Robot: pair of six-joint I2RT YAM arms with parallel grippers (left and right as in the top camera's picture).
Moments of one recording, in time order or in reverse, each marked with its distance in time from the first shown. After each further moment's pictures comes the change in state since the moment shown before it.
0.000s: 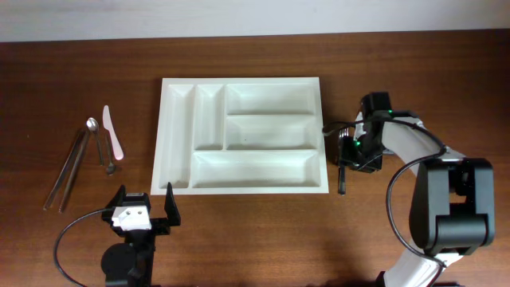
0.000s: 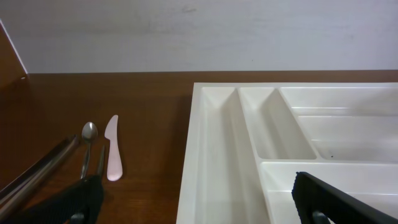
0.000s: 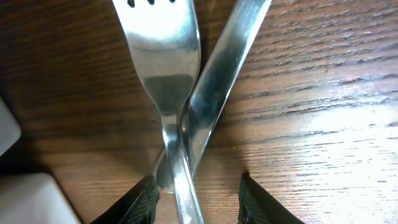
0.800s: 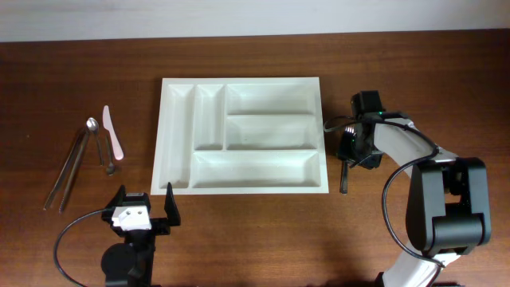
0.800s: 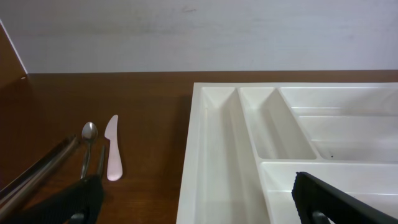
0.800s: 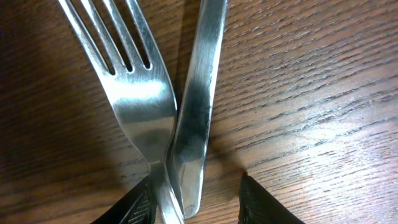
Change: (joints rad) left arm 0.000 0.000 0.000 0.000 0.000 0.000; right arm 0.037 -0.004 -0.009 0.069 0.197 0.175
